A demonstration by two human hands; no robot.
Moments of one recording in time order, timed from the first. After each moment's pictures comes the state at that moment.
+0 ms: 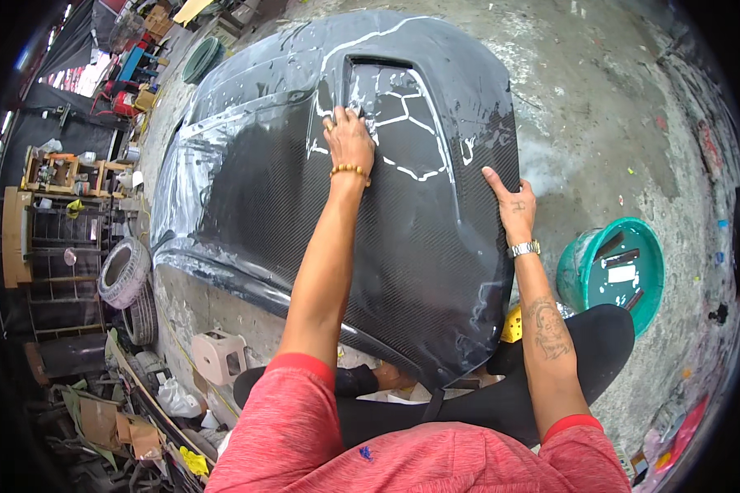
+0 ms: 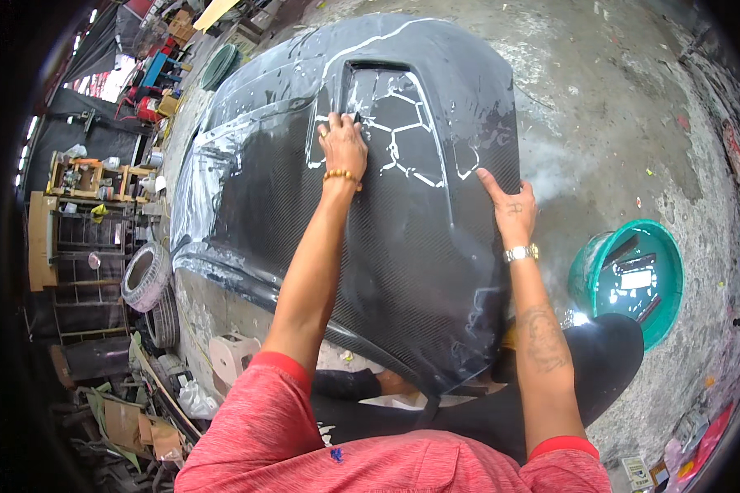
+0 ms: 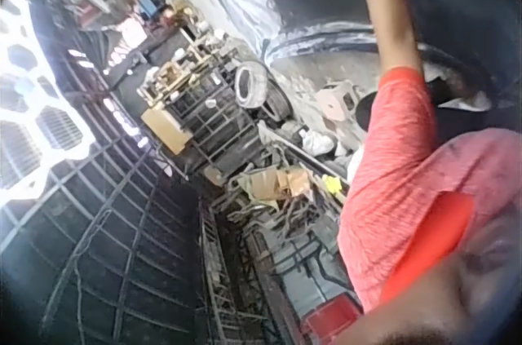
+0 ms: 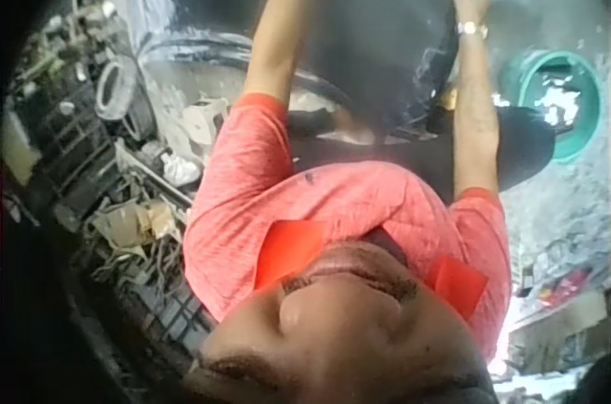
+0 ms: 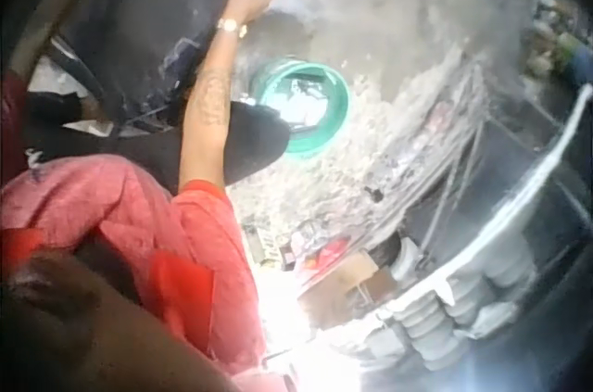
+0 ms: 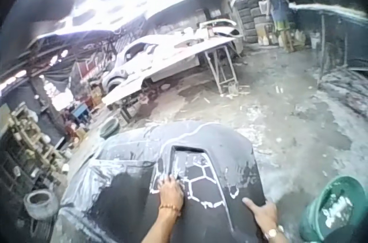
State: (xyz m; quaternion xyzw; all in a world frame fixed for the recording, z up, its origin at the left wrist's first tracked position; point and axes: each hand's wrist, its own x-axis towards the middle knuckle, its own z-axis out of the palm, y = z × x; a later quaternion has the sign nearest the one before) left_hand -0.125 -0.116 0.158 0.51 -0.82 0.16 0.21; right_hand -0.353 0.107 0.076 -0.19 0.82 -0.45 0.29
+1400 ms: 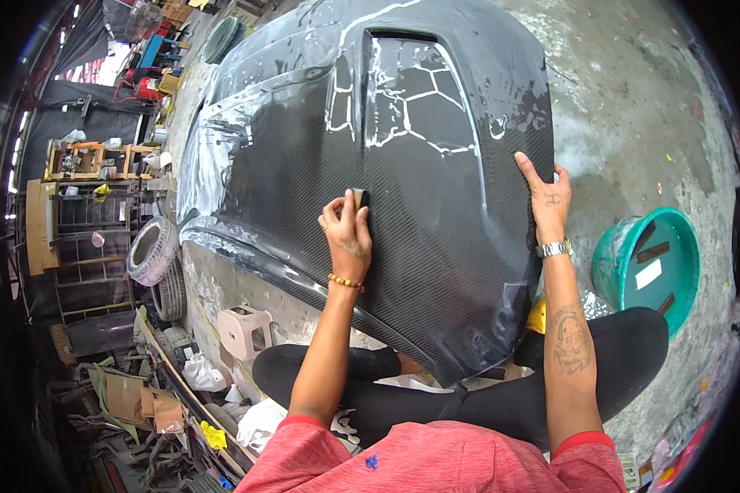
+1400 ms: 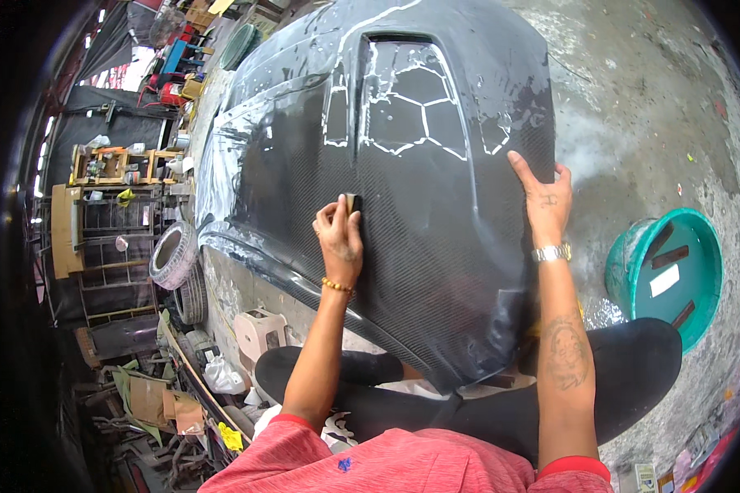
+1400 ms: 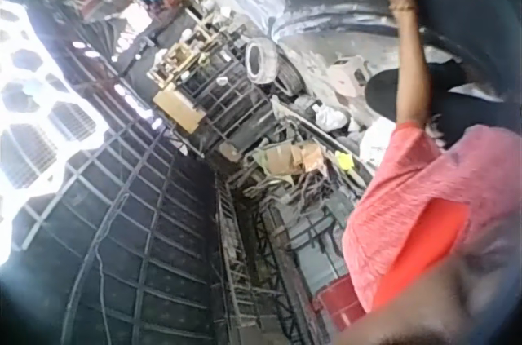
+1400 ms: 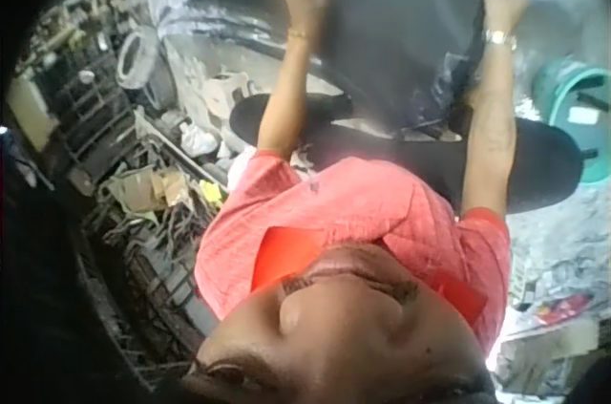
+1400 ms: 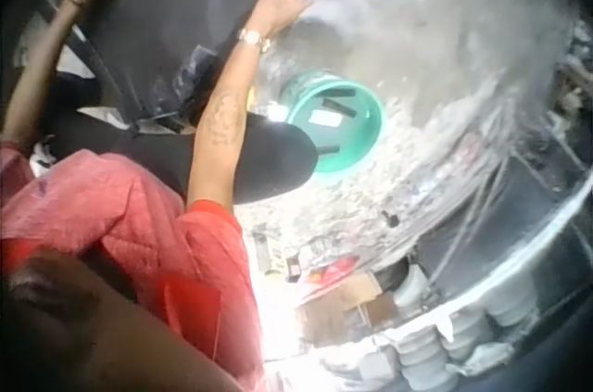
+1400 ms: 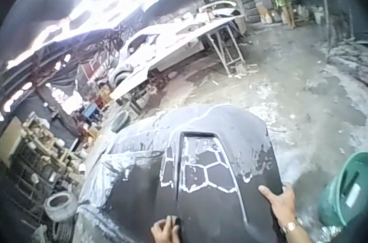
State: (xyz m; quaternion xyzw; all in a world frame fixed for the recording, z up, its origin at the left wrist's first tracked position) left_hand 0.000 0.067 0.145 0.51 -0.83 0.03 0.23; right_hand -0.350 0.136 0.090 -0.15 0.80 -0.50 0.29
